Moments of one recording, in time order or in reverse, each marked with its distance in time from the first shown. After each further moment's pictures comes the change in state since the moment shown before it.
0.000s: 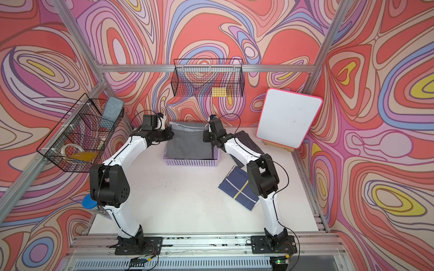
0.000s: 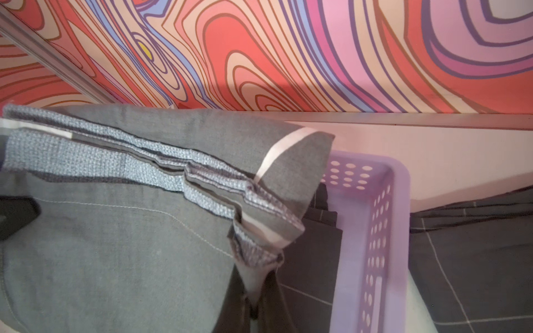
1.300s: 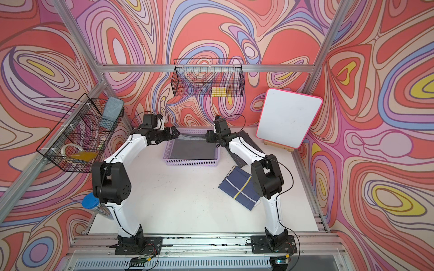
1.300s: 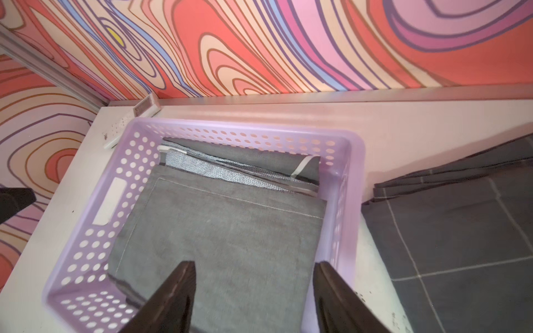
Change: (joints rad) left arm 0.010 -0.079 -0.040 -0.056 0.027 -0.071; right arm -0.028 -0.150 -0.122 -0.073 -0.005 -0.002
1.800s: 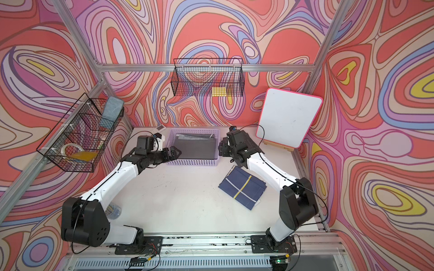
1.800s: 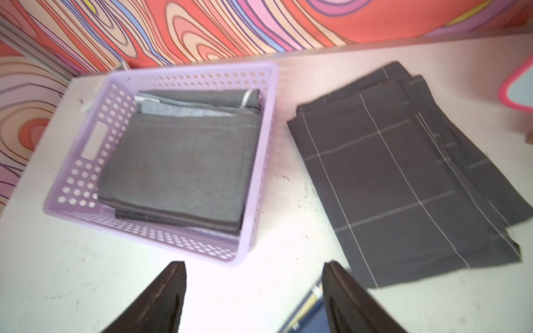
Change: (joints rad) left arm -0.104 -0.448 -0.573 0.100 0.065 -0.071; right arm 0.000 -0.463 -0.514 -0.095 0.121 0.031
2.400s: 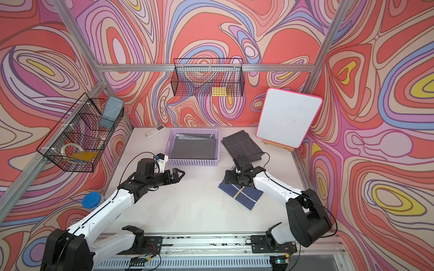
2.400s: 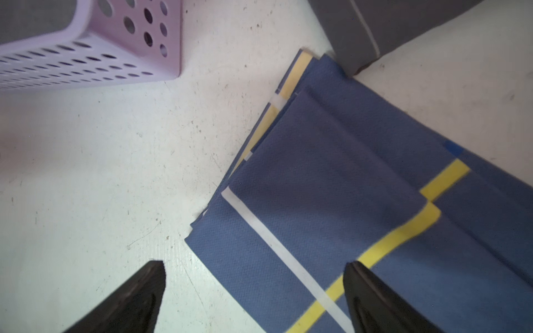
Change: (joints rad) left arm -0.088 -0.306 -0.381 0.122 0.030 -0.078; right arm 0.003 -0.125 -0.368 -0.055 -0.157 0.130
